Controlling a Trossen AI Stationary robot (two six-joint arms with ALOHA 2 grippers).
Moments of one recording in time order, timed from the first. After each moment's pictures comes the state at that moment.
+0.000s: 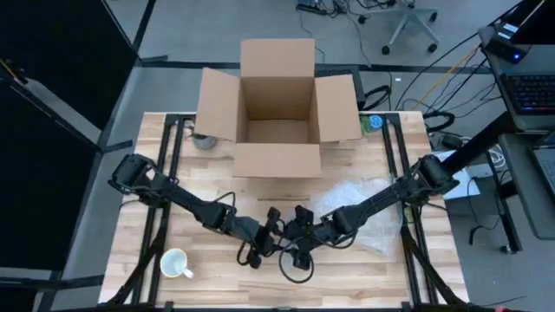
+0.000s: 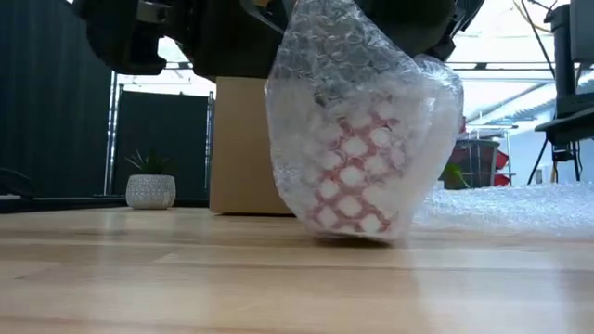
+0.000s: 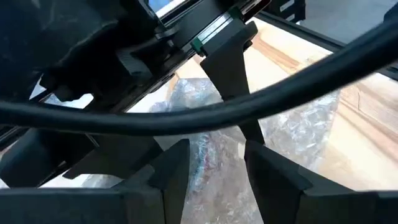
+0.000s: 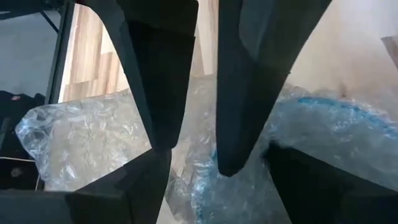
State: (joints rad) left arm -0.39 1.77 0.93 0.37 -0.11 0.40; right arm 0.42 1.88 1.18 -0.20 0.18 0.55
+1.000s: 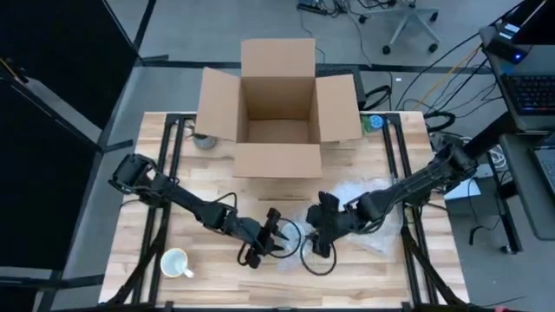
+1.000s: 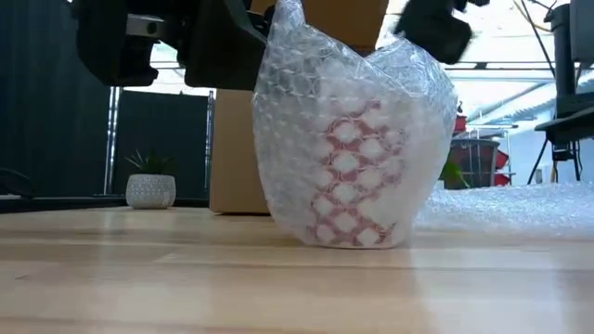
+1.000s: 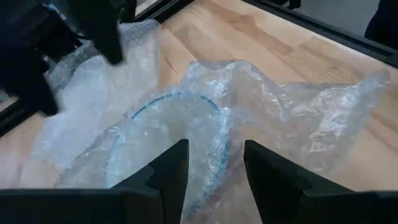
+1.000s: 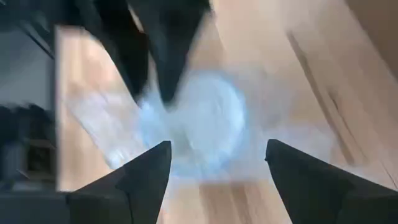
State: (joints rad) left arm -0.39 1.76 0.93 0.33 -0.11 0.39; right arm 0.48 1.56 1.17 -0.65 0.28 0.72
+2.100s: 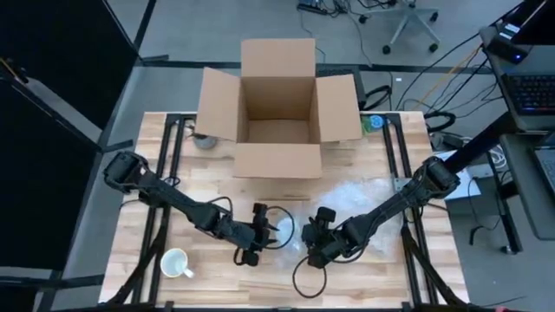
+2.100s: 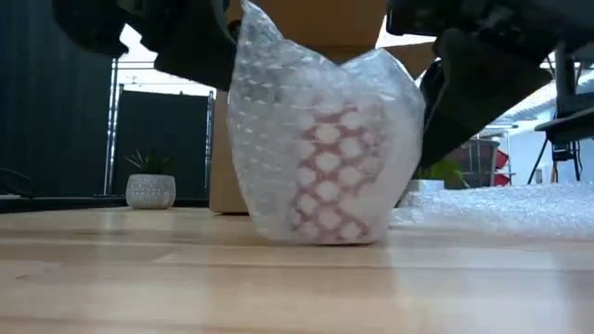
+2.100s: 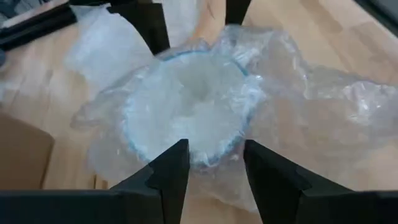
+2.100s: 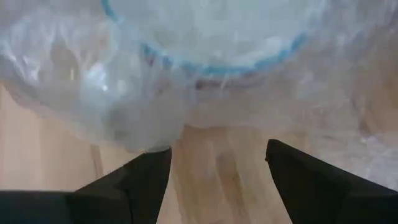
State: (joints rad) left arm -0.44 1.69 0.94 0.09 -0.34 0.06; right arm 0.53 1.80 1.16 -0.53 0.44 0.68
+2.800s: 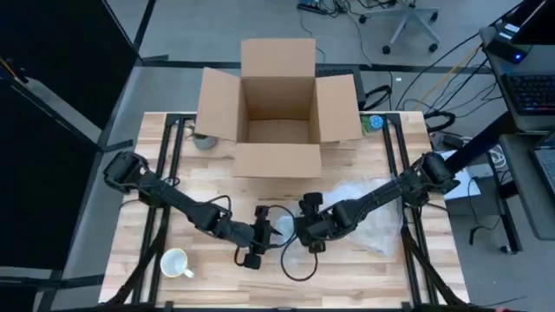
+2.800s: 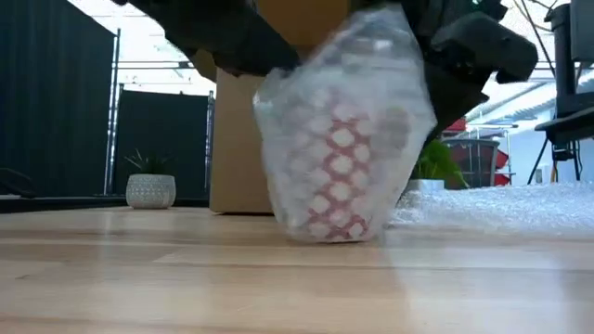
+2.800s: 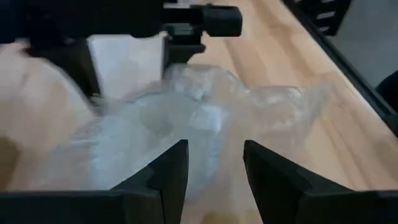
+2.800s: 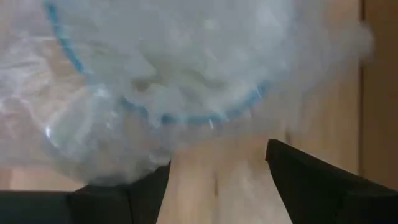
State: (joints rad) left arm -0.45 1.62 1.00 0.06 -0.30 -0.05; right arm 0.40 1.79 1.28 -0.76 0.32 0.28
